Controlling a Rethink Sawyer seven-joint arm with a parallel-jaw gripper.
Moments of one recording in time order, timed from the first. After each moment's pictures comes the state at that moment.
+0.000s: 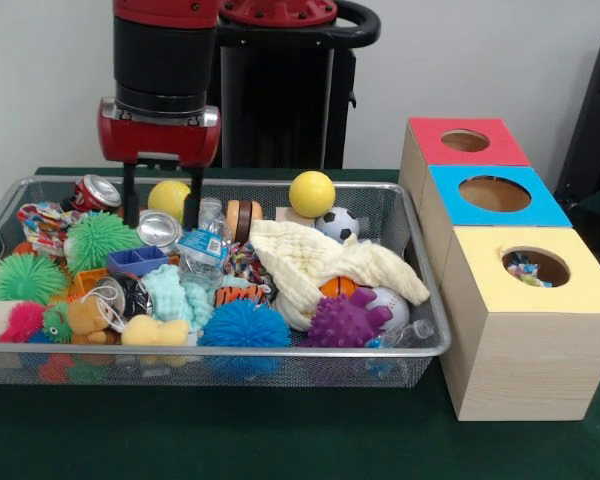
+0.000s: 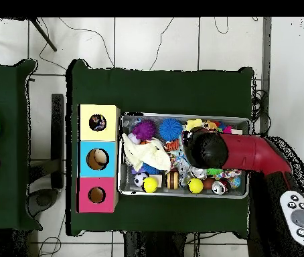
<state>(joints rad) -0.61 -0.72 0.27 1.60 -0.45 0.59 1.56</state>
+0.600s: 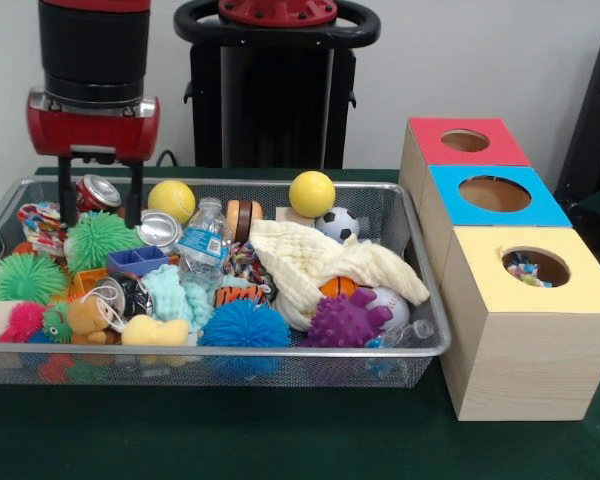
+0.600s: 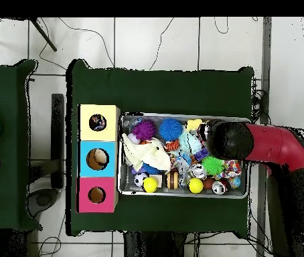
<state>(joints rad) -0.71 -0.71 0.37 1.51 -0.50 0.70 1.49</state>
